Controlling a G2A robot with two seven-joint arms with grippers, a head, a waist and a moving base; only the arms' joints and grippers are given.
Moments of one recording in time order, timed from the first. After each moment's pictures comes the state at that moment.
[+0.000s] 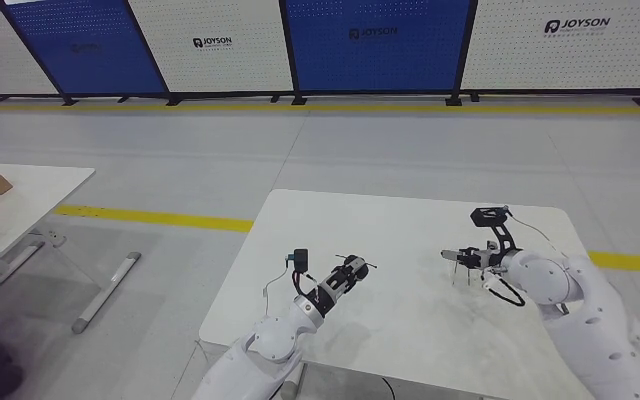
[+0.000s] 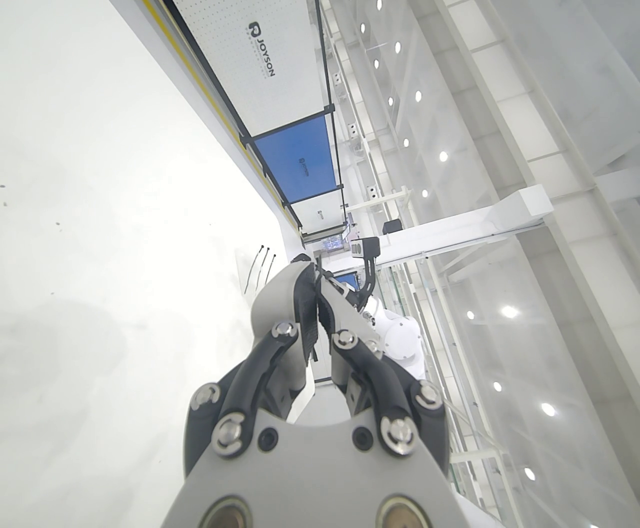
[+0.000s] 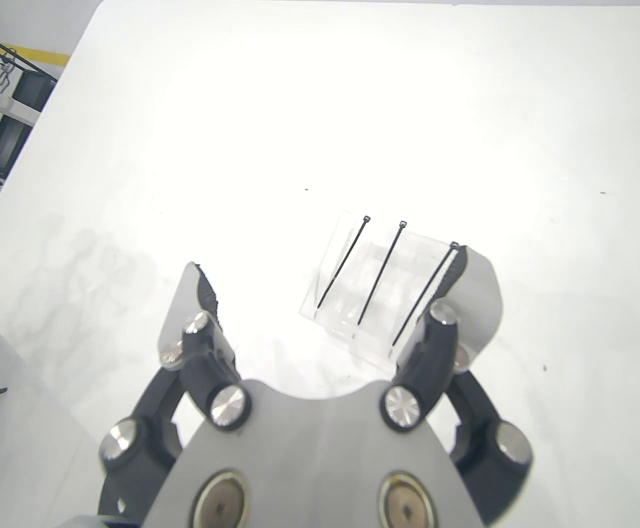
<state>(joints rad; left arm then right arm) 1.52 -1.22 -1.11 -1.64 -0.16 -0.18 -0.11 -0.91 -1.07 1.01 -1.28 -0.64 -0.06 0.85</state>
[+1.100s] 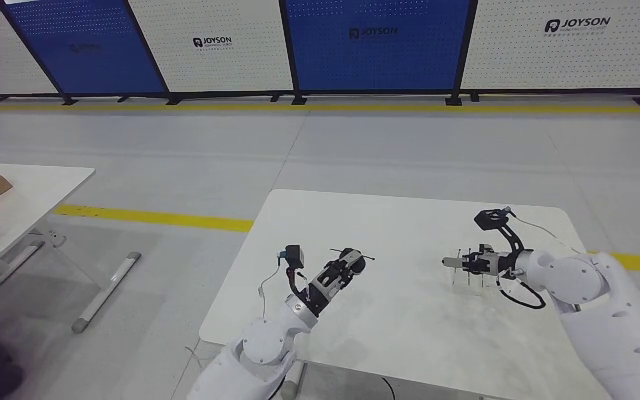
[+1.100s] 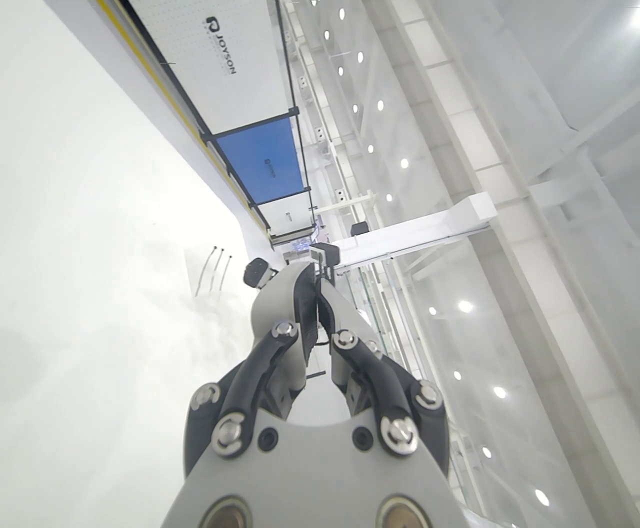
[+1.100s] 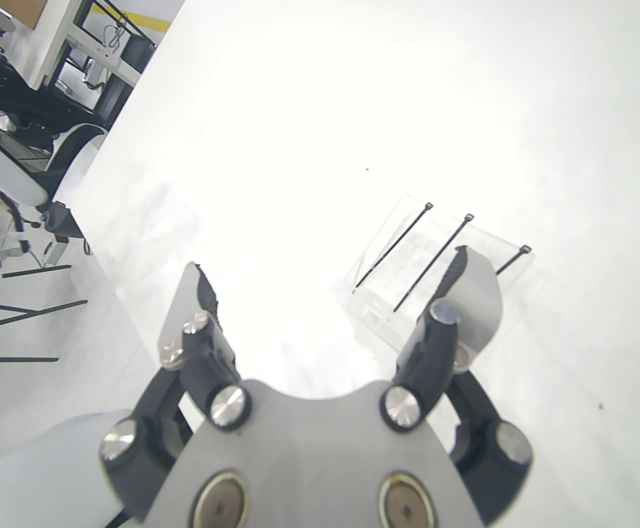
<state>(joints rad) 1.60 -1.20 -1.19 -1.79 -0.23 -0.25 -0.14 -0.89 -1.06 1.07 -1.20 -0.46 -0.34 0.97</state>
